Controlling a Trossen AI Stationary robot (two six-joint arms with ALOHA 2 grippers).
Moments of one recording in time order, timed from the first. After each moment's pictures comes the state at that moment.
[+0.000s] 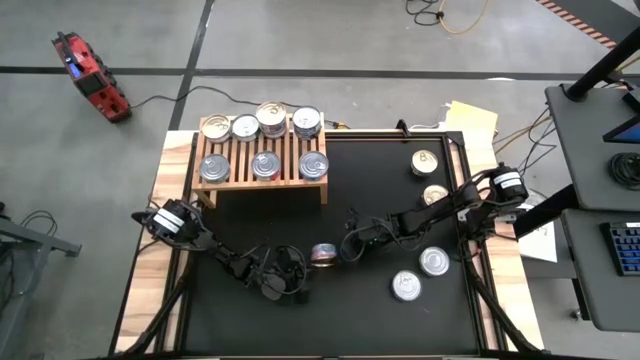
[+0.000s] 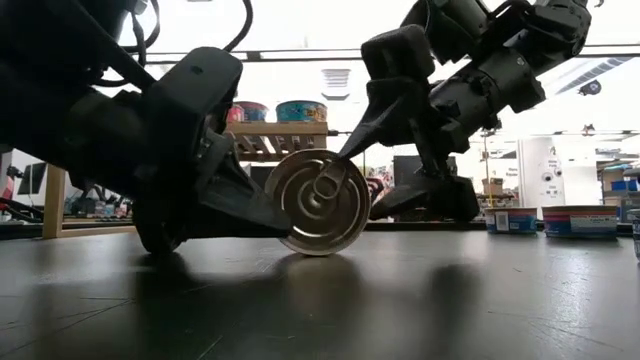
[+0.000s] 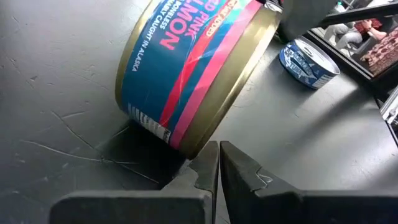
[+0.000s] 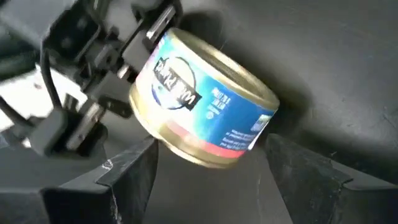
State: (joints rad) left arm -0.53 2.01 0.70 0.72 -0.70 -0.97; right arm 0.15 1.75 0.76 0.38 -0.13 1.10
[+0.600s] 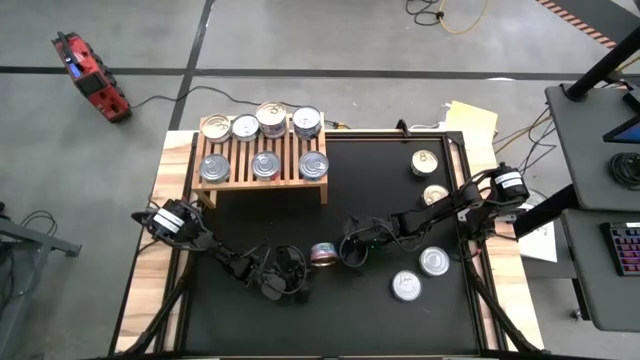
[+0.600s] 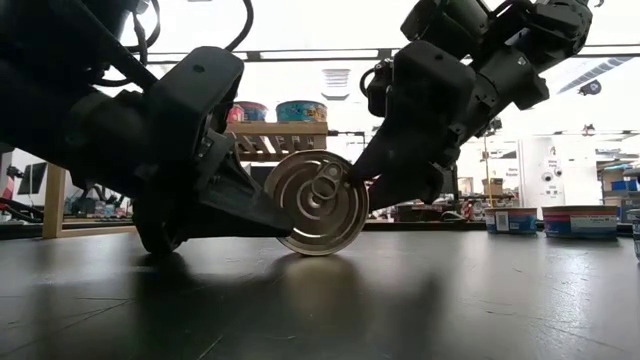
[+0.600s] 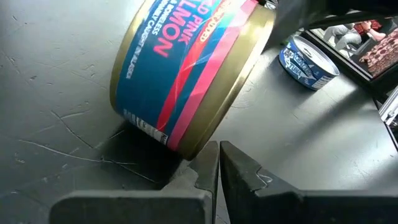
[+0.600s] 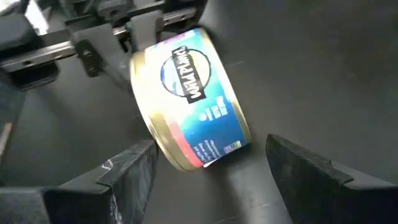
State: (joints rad) left arm -0.53 2.01 0.70 0.72 -0.69 -0.97; right arm 0.15 1.74 0.77 0.34 -0.02 0.50
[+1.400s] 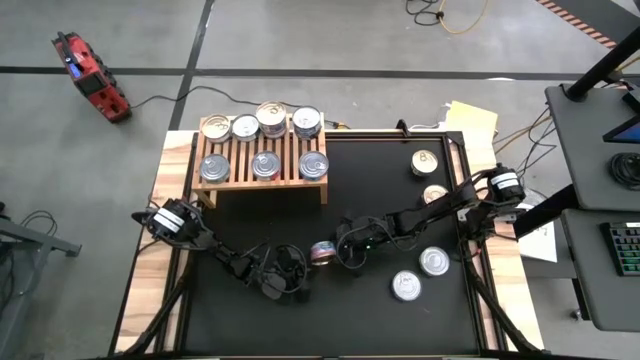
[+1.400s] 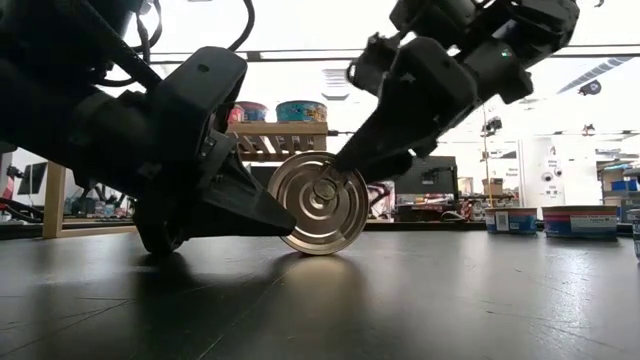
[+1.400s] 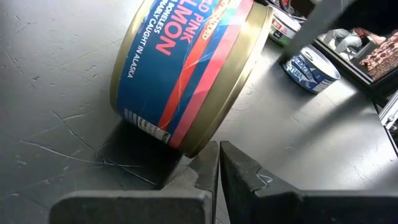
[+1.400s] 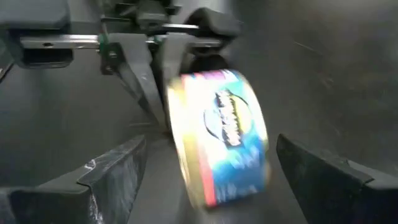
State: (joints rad) left arm -0.52 2.01 0.70 0.72 -0.69 -0.98; right arm 0.15 1.77 0.83 0.35 -0.03 0.19
